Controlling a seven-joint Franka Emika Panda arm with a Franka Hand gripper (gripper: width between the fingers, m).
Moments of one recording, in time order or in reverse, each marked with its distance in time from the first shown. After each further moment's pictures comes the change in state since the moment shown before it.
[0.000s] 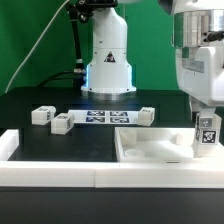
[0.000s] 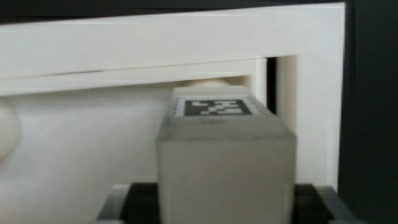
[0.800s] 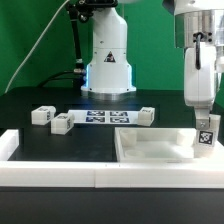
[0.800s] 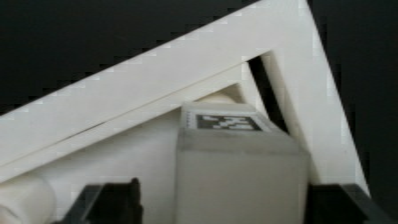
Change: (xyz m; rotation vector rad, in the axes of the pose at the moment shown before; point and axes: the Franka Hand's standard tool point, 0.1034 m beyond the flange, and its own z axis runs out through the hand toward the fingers) arm -0.005 0.001 0.000 0.000 -0.036 0.188
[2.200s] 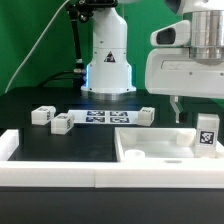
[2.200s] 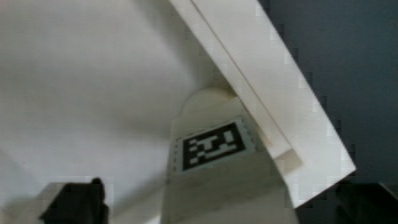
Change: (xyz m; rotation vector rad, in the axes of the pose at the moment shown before) arm -0.004 0.002 0.001 -0.044 0.046 -1.382
